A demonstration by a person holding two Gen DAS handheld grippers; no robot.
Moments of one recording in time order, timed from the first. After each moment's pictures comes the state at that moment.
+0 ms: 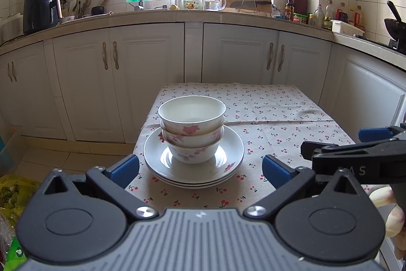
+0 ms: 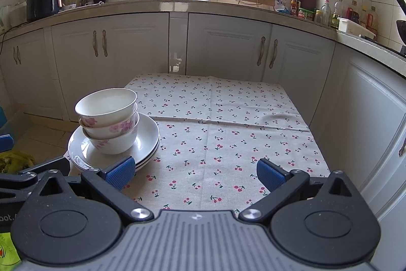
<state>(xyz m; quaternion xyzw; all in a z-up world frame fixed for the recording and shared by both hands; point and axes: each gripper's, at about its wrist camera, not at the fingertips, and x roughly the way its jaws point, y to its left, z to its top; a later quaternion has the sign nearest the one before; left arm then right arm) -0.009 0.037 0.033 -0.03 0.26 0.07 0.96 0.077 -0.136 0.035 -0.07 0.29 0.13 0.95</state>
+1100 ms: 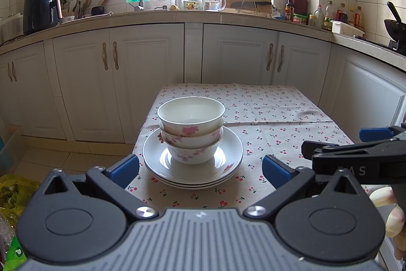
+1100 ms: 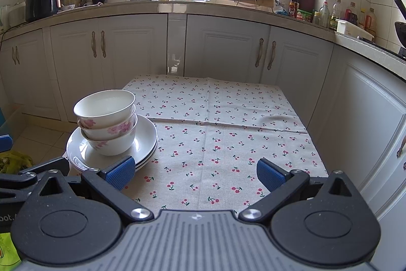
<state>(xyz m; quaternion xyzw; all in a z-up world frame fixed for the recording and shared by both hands) -0.010 0.035 0.034 -0.03 0.26 0.07 0.96 0.077 -0.136 0.037 -0.07 0.28 0.12 0.95</state>
